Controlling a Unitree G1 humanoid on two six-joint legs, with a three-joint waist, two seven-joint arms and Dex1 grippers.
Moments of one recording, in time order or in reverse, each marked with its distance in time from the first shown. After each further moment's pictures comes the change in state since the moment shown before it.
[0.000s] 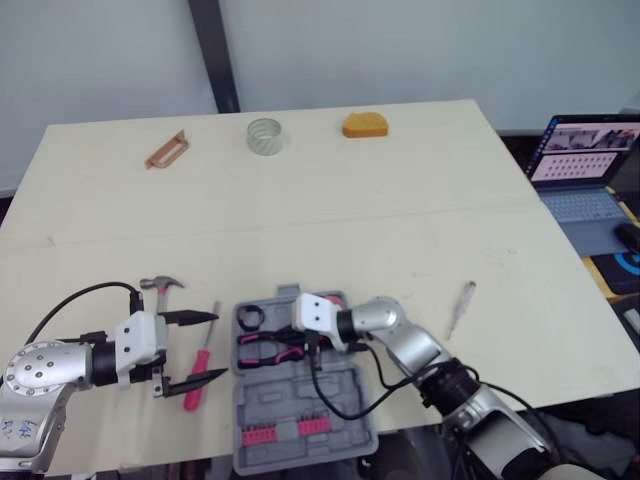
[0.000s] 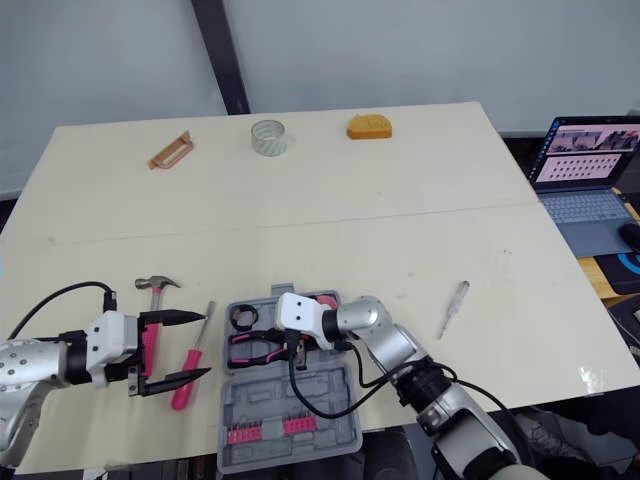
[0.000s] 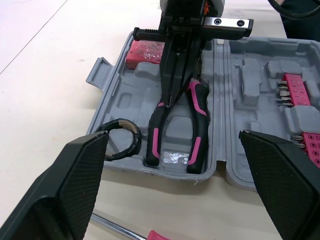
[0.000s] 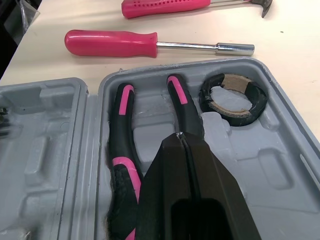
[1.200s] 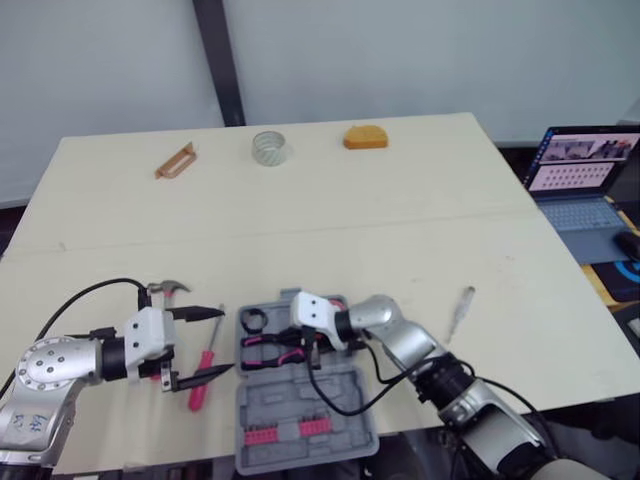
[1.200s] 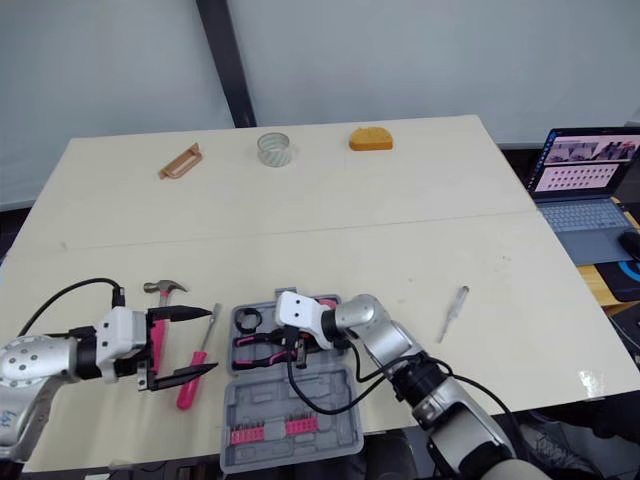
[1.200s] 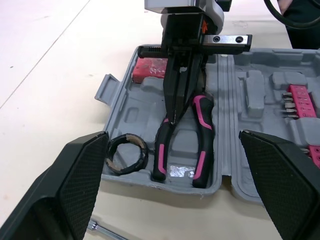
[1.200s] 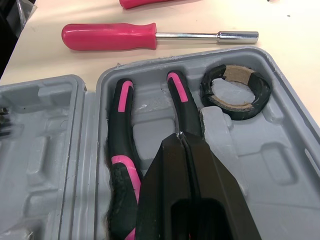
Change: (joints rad) left arm -0.037 -0.014 -0.041 0.005 0.003 0.002 0.030; right arm -0.045 0.016 0.020 0.064 -0.003 0.090 0.021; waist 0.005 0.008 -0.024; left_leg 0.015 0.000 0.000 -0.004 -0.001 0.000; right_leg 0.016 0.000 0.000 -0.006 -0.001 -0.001
